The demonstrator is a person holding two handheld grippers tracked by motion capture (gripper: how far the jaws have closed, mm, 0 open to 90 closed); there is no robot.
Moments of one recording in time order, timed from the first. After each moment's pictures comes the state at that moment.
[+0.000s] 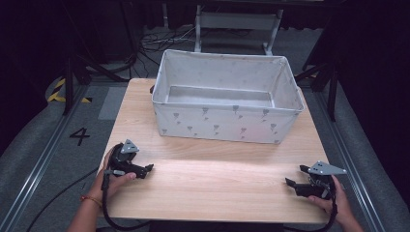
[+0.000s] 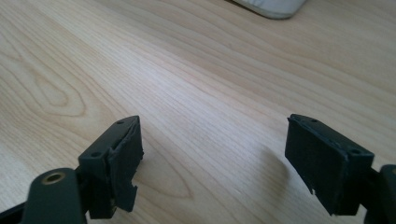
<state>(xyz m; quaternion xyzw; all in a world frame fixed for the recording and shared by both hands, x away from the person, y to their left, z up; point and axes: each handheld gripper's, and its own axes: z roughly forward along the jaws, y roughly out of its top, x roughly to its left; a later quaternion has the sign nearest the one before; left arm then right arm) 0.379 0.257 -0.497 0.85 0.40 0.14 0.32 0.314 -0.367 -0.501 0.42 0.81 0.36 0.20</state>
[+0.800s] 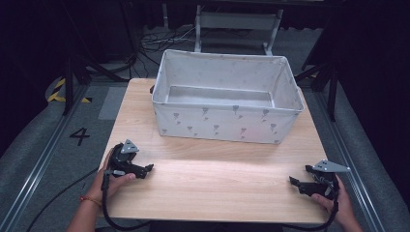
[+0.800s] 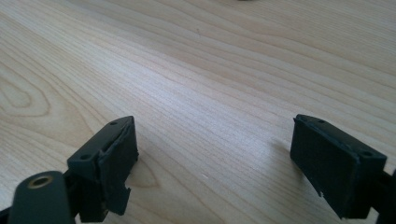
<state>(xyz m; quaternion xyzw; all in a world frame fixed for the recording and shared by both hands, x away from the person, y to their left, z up) 0.379 0.256 -0.497 0.85 0.40 0.14 0.32 0.318 -0.377 -0.502 0.46 0.79 0.35 0.19</state>
